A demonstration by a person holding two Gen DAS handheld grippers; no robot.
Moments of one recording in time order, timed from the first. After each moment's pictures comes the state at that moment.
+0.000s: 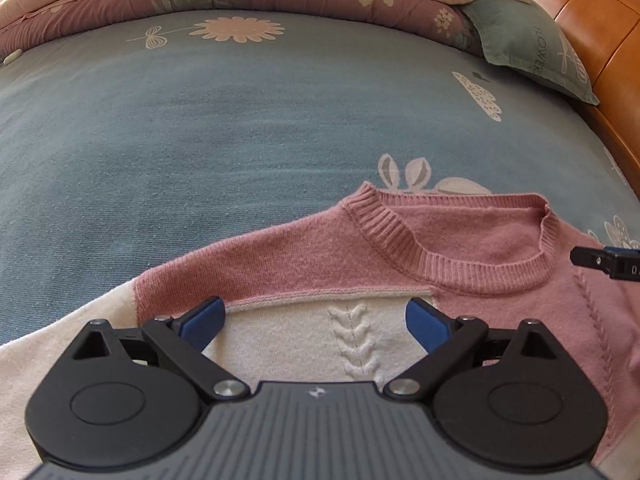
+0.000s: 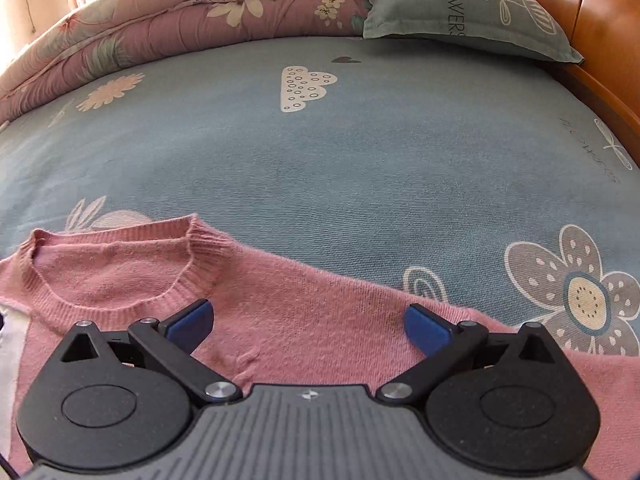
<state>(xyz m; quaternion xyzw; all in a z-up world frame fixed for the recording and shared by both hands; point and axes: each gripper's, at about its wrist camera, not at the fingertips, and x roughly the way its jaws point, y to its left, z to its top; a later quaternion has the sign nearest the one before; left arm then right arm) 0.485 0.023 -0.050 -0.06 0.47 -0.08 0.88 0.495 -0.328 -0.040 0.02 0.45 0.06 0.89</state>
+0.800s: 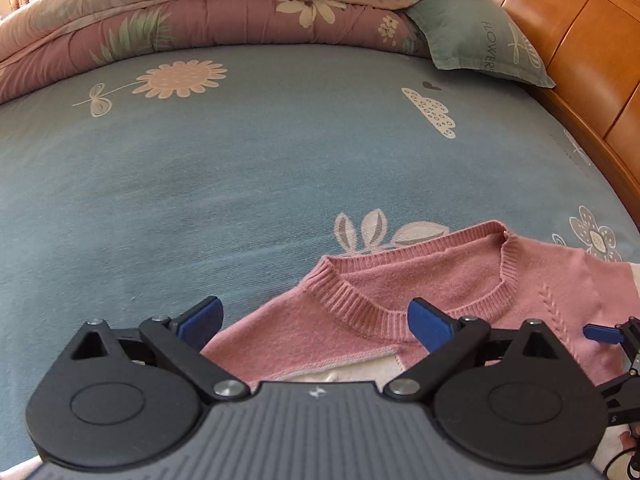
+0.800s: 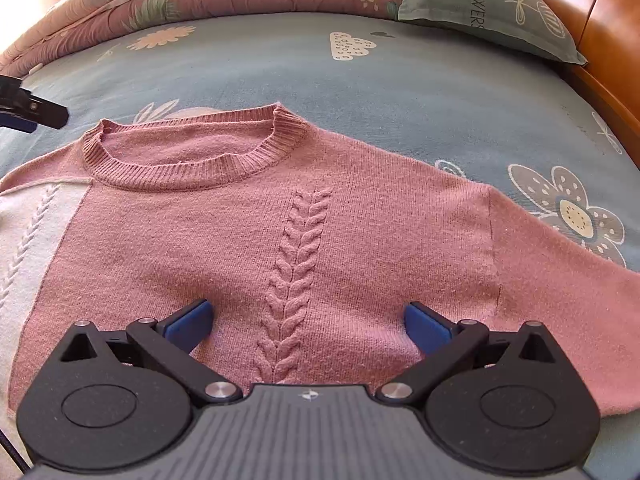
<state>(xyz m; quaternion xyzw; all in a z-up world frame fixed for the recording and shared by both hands) 0.510 0.026 0.002 -0.01 0.47 -0.13 0.88 0.406 -0.291 -0.054 -0.03 0.46 0.07 0.89</state>
